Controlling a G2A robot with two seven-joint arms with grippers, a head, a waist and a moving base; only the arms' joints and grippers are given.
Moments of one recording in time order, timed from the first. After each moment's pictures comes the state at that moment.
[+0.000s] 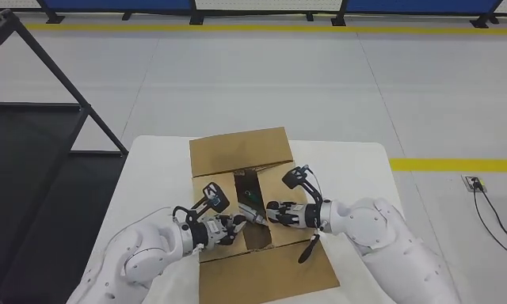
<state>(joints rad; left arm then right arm) 0.99 -1.00 -1.11 -1.69 0.66 -0.53 -0.66 -0.75 -1.17 1.01 -1.46 -0.31 -0.29 0.92</state>
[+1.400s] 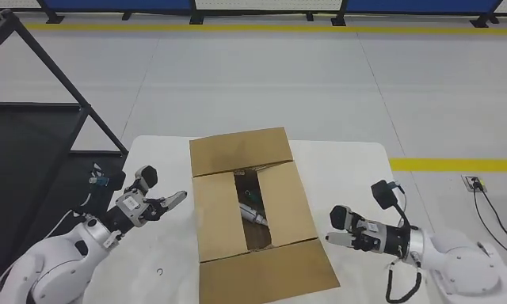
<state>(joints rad) 1.29 -0.95 -1.64 -1.91 0.61 -0.45 -0.45 -1.19 -1.04 1.56 -1.77 0.01 -0.53 1.09</state>
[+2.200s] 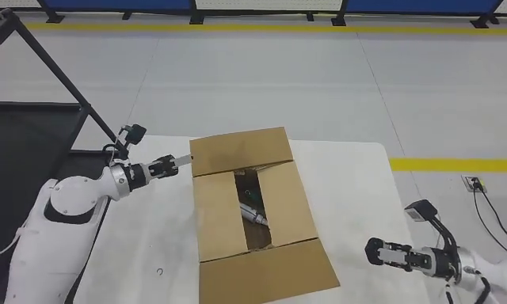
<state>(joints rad) 0.70 -0.98 -1.36 -1.29 0.04 -0.24 -0.95 -1.30 -0.99 1.78 -1.66 0.39 -0.27 1.47</state>
